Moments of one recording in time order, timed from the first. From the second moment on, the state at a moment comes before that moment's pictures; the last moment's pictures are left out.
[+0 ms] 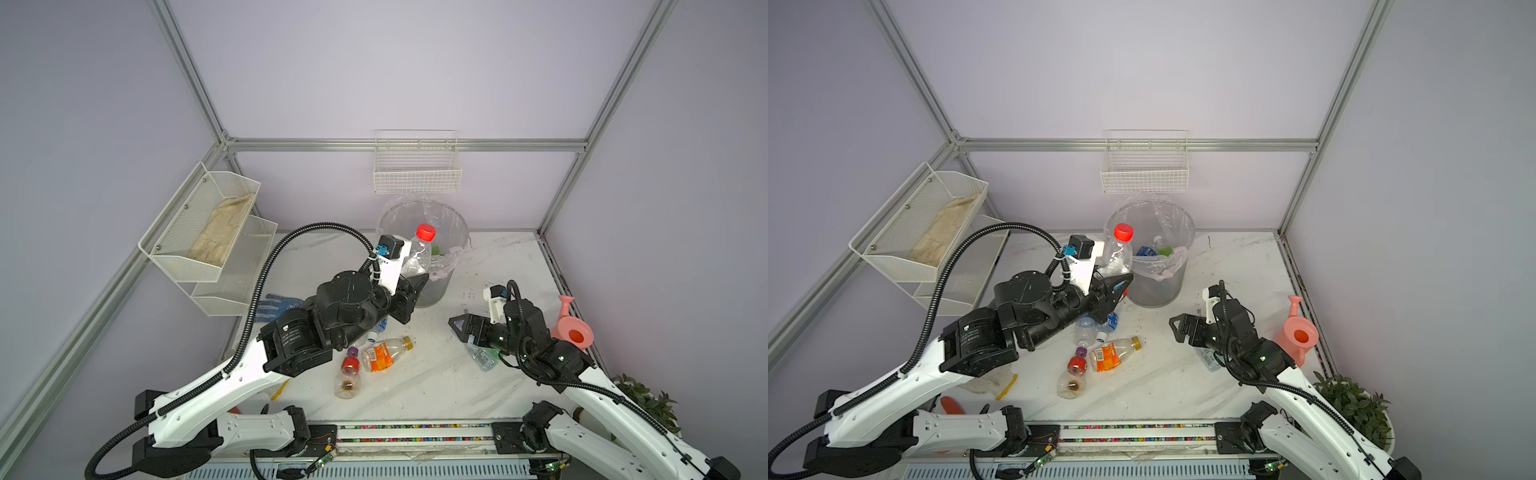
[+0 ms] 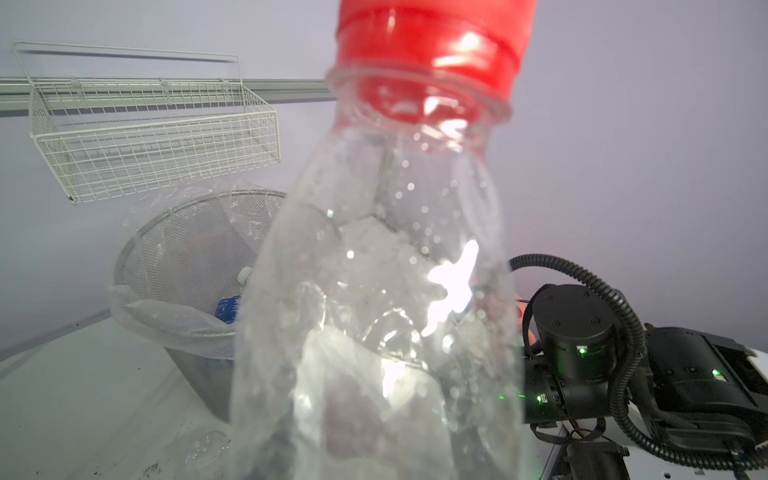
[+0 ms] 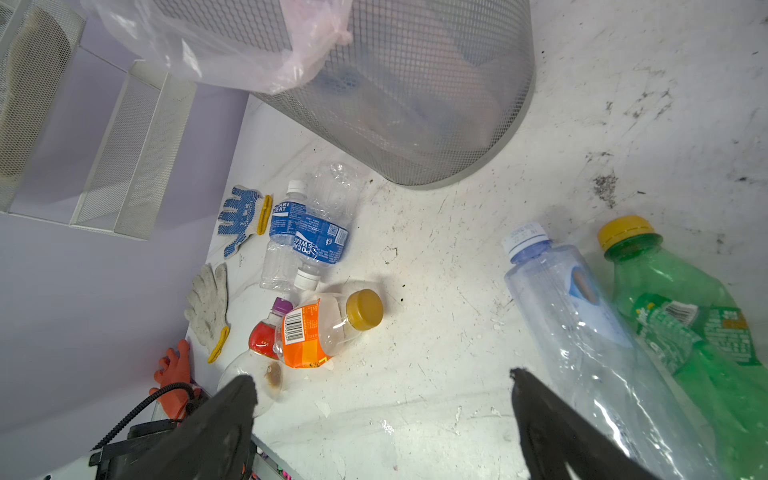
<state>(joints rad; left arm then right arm) -1.09 1.14 1.50 -0.51 -0.35 -0.22 0.58 0.79 0.69 -0.49 -0.15 0.73</state>
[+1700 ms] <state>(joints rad) -0.67 1.77 2.19 -0.68 -0.03 -0.22 0.58 0.67 0.63 -0.53 -0.15 0.75</state>
